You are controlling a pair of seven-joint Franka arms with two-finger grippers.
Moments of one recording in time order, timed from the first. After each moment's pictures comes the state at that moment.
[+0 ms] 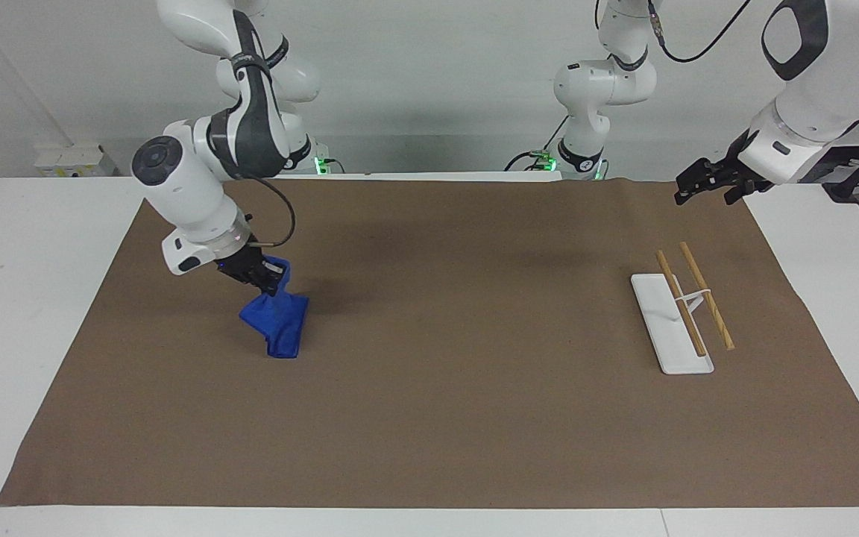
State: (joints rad) left arm -0.04 0.01 -0.02 -1.58 -0.06 1.38 -0.01; right arm -0.09 0.11 0.25 -1.91 0.14 1.98 0.47
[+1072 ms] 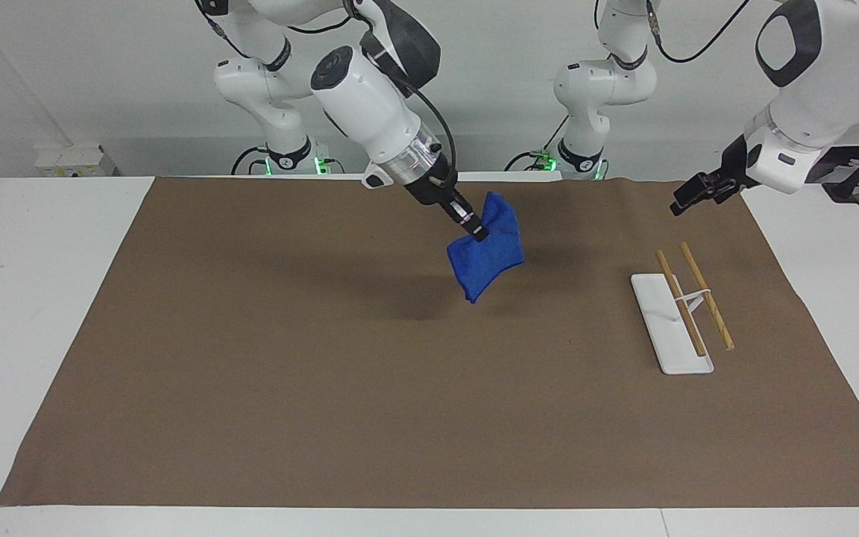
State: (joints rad) left arm -0.04 -0.05 -0.01 -1.76 -0.20 1.57 -0.50; right arm 0.18 0.19 0.45 -1.68 0.61 2.35 1.51
